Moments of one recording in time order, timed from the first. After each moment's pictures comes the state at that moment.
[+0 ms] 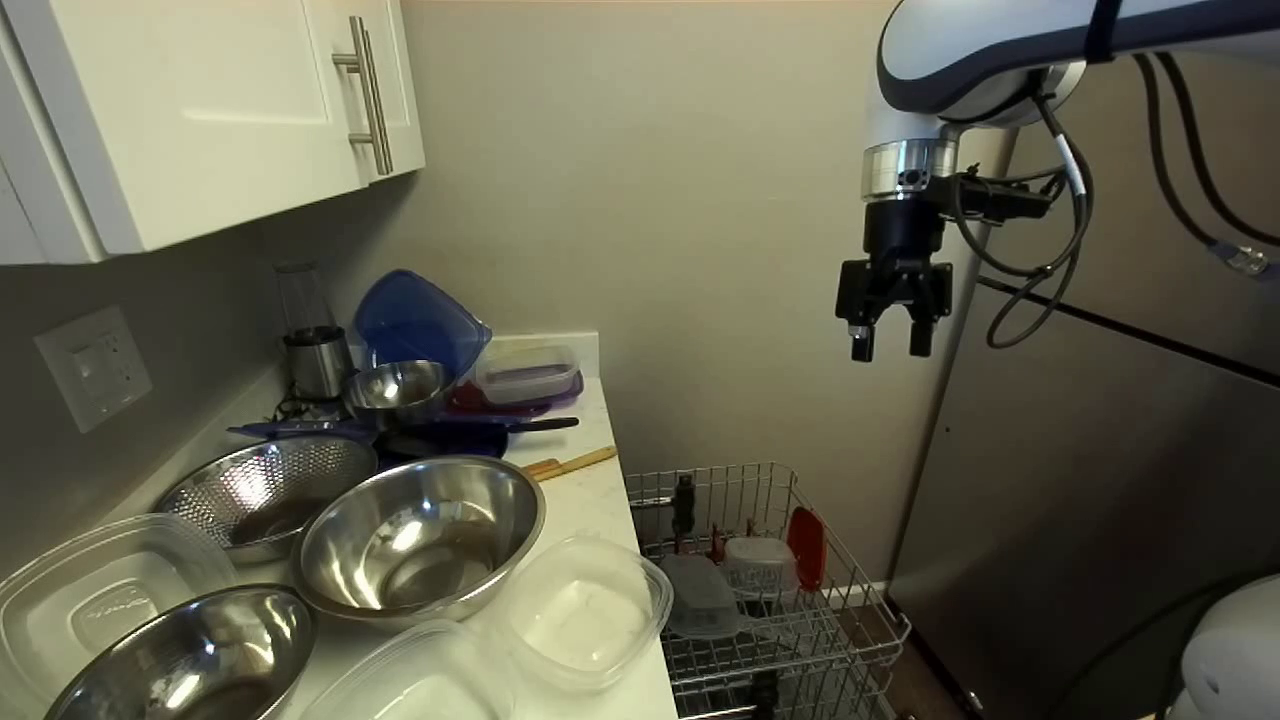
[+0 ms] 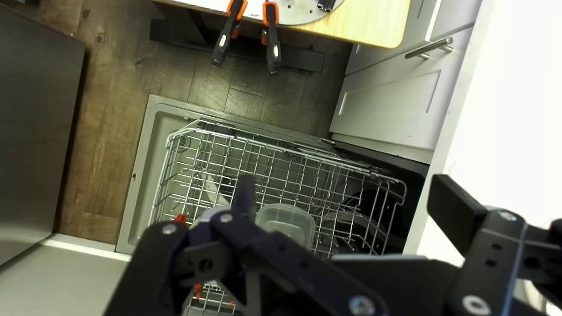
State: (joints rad) arm 0.13 -0.47 0.09 -2.14 0.15 1.45 0.04
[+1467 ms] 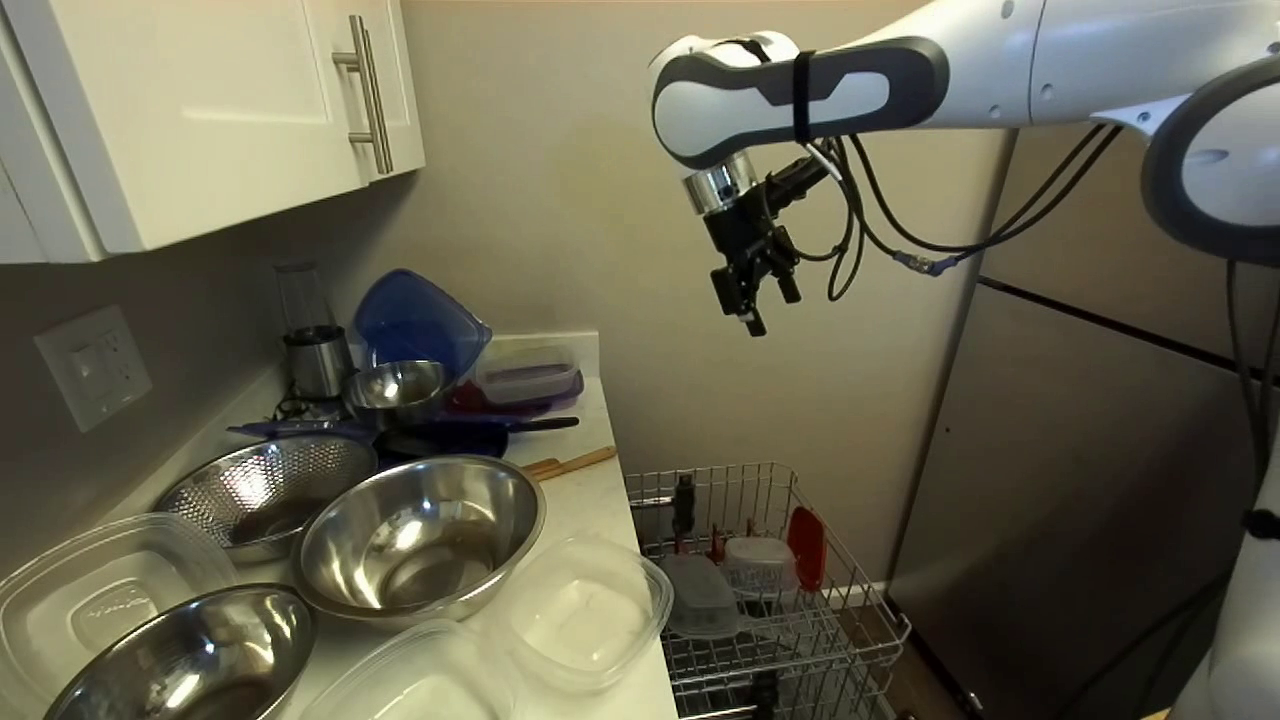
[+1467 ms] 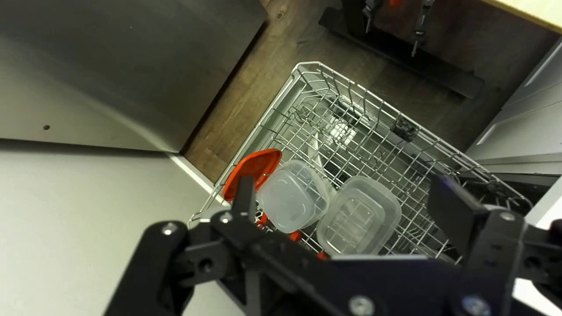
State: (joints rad) arm 0.28 0.20 0.24 -1.44 -0.35 1.26 0.00
